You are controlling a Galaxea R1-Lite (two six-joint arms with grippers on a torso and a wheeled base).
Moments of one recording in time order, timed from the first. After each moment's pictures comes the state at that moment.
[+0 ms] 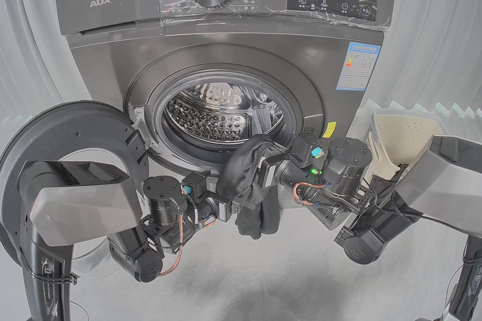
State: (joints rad) left arm -0.56 2.31 -0.69 -1.55 0.02 -0.02; right arm 0.72 2.16 -0.89 -1.39 -0.16 0.08
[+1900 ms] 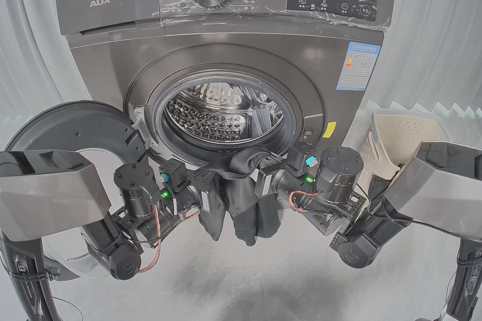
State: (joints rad) left arm -0.52 2.15 -0.59 -1.55 -0.01 -0.02; right arm 0.72 2.20 -0.89 -1.39 -0.16 0.09
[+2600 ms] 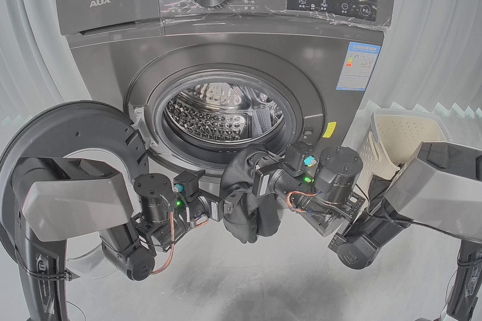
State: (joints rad) left arm -0.52 2.28 -0.65 -1.55 -0.03 -0.02; right arm 0.74 2.20 -0.90 -1.39 -0.16 0.09
